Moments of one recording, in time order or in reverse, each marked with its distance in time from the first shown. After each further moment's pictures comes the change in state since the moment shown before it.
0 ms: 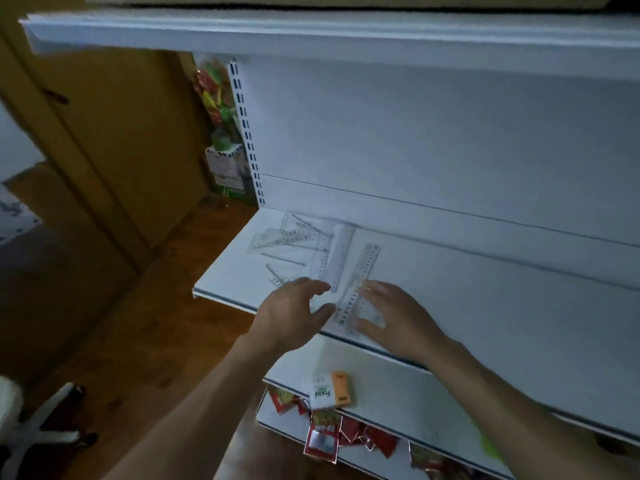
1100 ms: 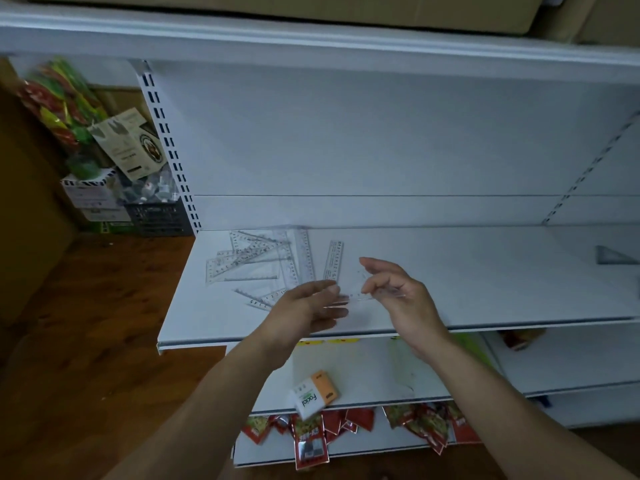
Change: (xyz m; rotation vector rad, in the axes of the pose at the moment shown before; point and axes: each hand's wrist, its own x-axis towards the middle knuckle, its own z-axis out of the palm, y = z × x) left_hand 0.012 -0.023 -0.026 -1.224 -0.553 -0.133; right_hand -0.026 -0.096 -0.015 0.899 0.663 0.339
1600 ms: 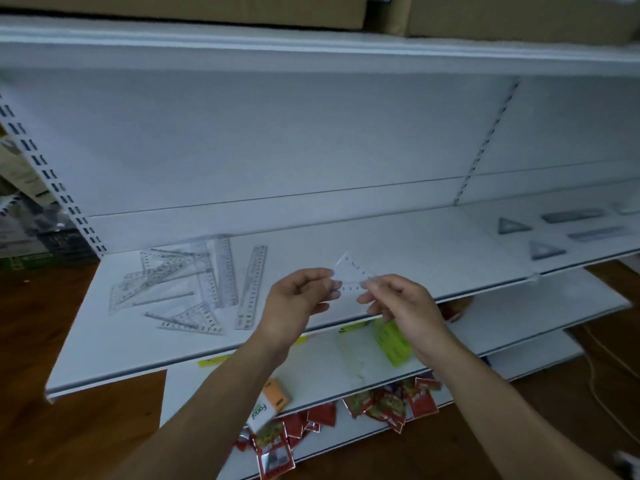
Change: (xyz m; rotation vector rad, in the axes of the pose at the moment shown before) left_hand 0.025 -0.009 0.114 0.054 -0.029 0.198; right_hand -0.049 -0.004 -0.108 0.012 0.221 0.273
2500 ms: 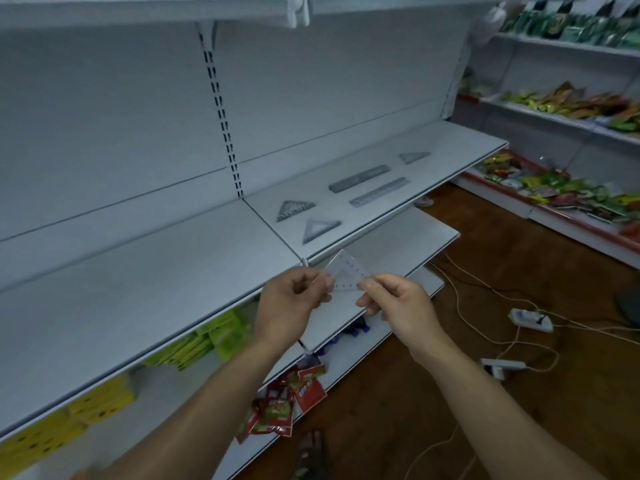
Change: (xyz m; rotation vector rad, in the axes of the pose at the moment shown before) left_hand 0.060 -0.102 0.426 0.301 -0.302 0.139; right_hand -0.039 0.092 -0.409 -0.014 0.417 0.105
